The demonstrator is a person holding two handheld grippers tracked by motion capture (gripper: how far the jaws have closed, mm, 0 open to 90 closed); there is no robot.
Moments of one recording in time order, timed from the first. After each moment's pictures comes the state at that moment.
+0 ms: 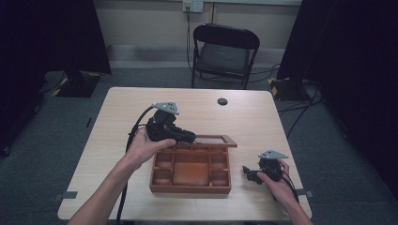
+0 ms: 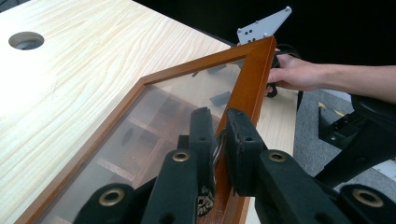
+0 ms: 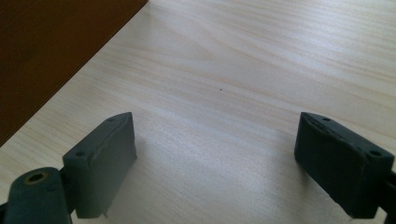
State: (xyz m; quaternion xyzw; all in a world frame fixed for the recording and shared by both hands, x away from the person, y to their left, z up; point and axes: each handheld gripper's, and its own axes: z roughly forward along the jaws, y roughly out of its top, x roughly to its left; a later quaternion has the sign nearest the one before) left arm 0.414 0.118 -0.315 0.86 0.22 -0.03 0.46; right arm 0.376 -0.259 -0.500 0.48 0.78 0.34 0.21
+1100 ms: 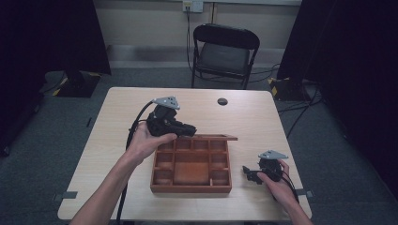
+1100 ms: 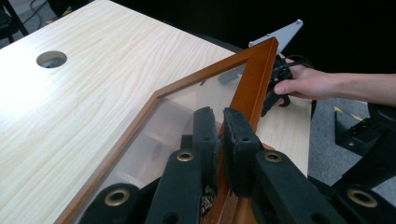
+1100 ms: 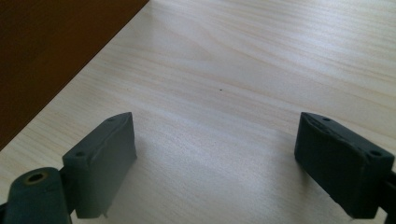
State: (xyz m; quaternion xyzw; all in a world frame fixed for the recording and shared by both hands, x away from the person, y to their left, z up) left arm 0.420 0.117 -0.303 0.86 0.22 0.01 0.47; right arm 0.376 -0.258 -0.500 0.48 0.78 0.34 0.21
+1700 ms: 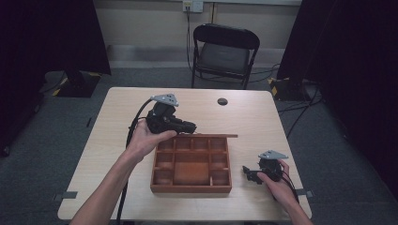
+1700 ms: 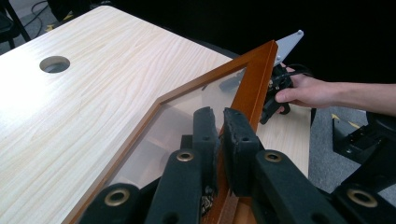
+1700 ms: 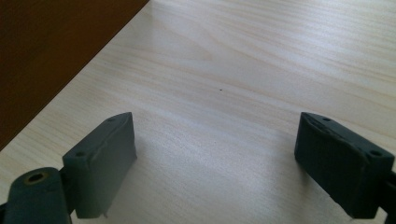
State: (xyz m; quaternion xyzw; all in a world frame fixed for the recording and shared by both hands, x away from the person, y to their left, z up) left arm 0.426 0.119 -0.303 0.85 0.22 0.00 0.48; right arm 0.376 -0.258 -0.500 0.48 0.78 0.34 0.21
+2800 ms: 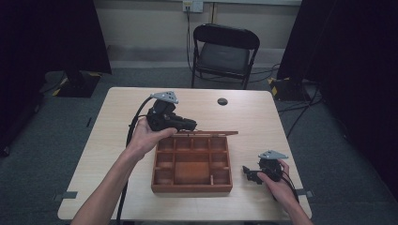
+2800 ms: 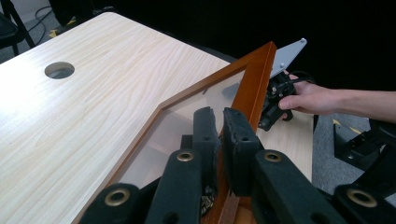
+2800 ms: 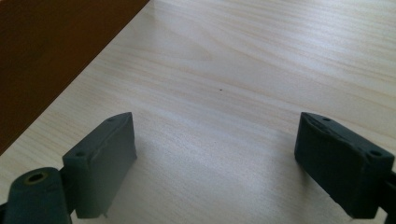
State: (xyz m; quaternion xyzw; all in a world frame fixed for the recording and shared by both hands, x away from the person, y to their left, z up) left arm 0.432 0.119 -0.301 0.84 0.22 0.00 0.49; right arm 0.376 -0.258 -0.500 0.48 0.78 0.34 0.21
